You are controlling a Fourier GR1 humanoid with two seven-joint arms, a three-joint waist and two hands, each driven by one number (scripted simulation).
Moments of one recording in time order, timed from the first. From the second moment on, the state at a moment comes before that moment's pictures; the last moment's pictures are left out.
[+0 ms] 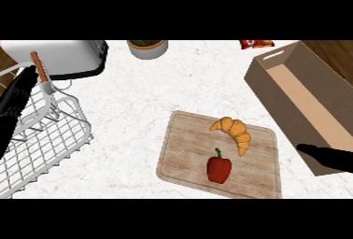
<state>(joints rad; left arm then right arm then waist) -0.06 0.66 -0.07 -1.79 0.15 0.10 -0.01 0.03 -0.67 0.05 -1.92 0.16 -0.35 0.17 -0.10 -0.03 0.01</state>
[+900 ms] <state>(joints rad) -0.17 0.61 -0.10 -1.75 0.13 0.01 -0.03 0.18 -0.89 0.41 -2.32 0.57 0.03 0.73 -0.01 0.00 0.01</state>
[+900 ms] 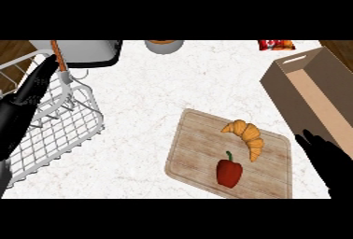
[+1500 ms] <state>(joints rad) -0.22 0.57 -0.12 -1.71 0.10 -0.02 -0.04 -0.06 -0.70 0.67 -2.25 0.62 0.24 1.08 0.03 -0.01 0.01</state>
